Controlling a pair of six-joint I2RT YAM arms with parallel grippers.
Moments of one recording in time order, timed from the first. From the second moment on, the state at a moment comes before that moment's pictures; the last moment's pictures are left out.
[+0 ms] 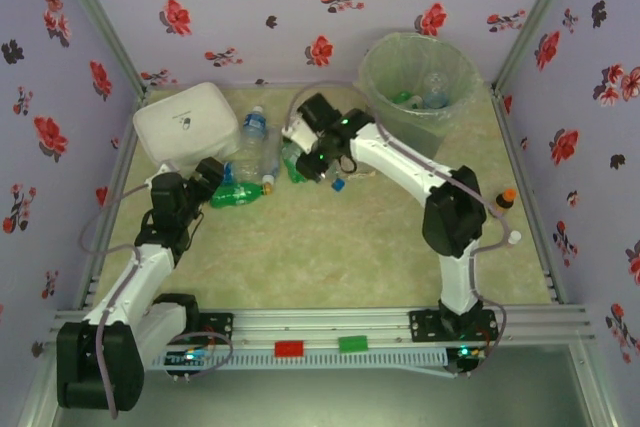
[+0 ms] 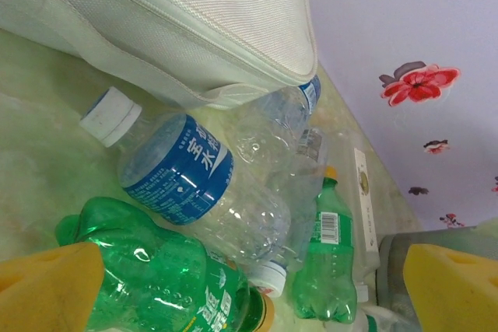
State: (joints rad) left arm -0.10 0.94 0.43 0.07 0.06 -0.96; right arm 0.73 1.95 1.84 -0.92 -0.12 -0.23
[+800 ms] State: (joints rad) left arm -0.22 1.08 0.51 0.09 0.10 -0.88; right arm 0.43 1.64 1.79 -0.42 0.34 -0.04
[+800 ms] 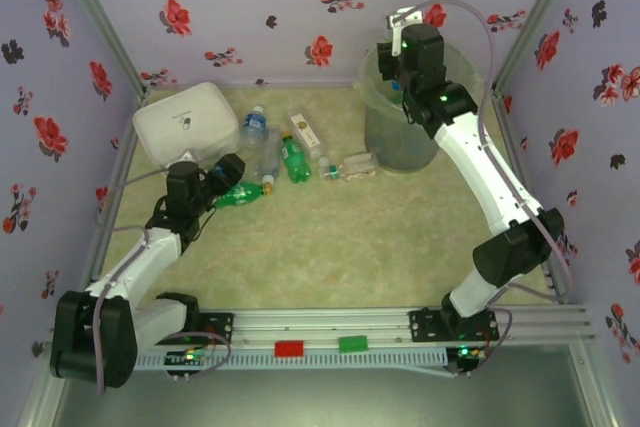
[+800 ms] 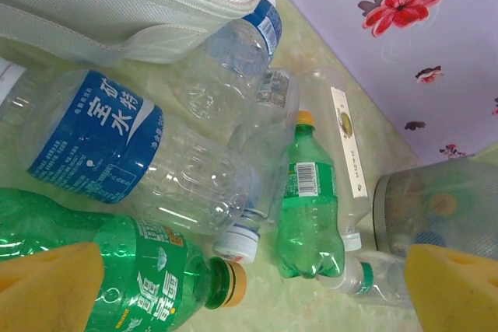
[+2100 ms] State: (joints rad) left arm -0.23 1.09 0.55 0.04 0.03 -0.91; right arm 0.52 1.46 1.54 -0.37 0.34 0.05
